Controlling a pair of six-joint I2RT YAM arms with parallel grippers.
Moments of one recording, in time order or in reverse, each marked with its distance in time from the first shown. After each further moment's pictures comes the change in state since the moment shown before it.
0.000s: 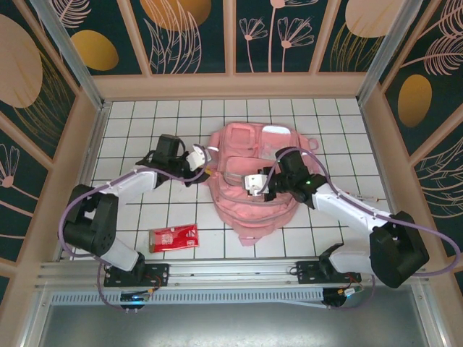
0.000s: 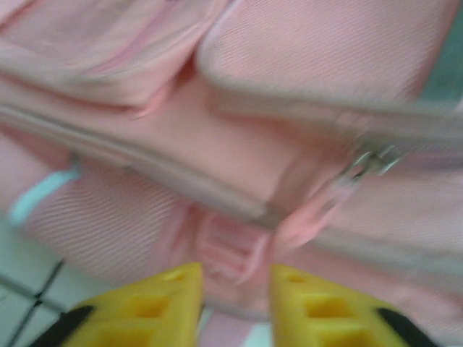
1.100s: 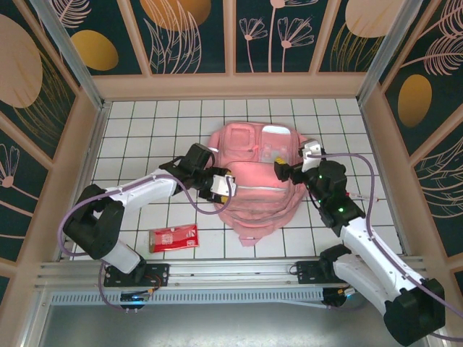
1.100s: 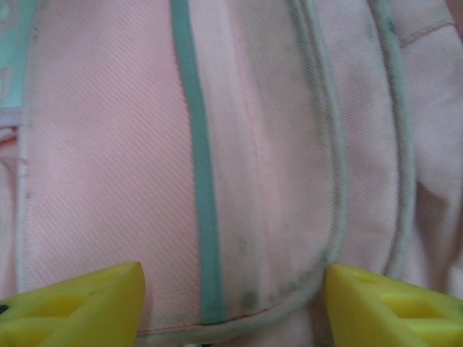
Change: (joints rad) left arm -0.307 0.035 0.098 -0.192 -0.128 0.499; right arm -0.175 -0.459 -0.226 0.239 0.574 1.037
